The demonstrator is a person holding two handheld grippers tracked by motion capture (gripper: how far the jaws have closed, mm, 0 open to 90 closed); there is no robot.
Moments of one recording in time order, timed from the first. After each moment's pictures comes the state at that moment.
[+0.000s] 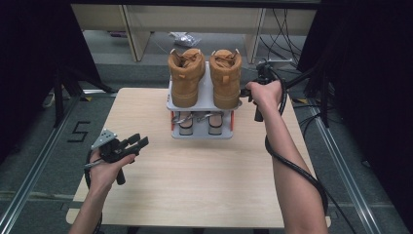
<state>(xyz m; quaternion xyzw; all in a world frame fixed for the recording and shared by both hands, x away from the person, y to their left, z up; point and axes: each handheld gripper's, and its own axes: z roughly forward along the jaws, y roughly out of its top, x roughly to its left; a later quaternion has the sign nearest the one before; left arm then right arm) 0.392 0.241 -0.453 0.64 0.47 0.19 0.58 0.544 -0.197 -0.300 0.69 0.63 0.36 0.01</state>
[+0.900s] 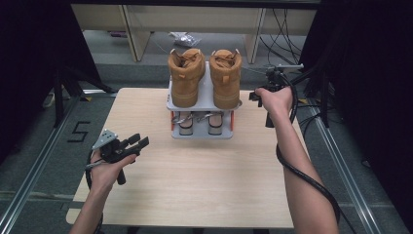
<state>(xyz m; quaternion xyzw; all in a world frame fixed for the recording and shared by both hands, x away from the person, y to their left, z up) 0.392 0.238 -0.455 0.64 0.47 0.20 0.57 0.525 -0.225 -0.306 0.67 0.65 0.36 0.06</state>
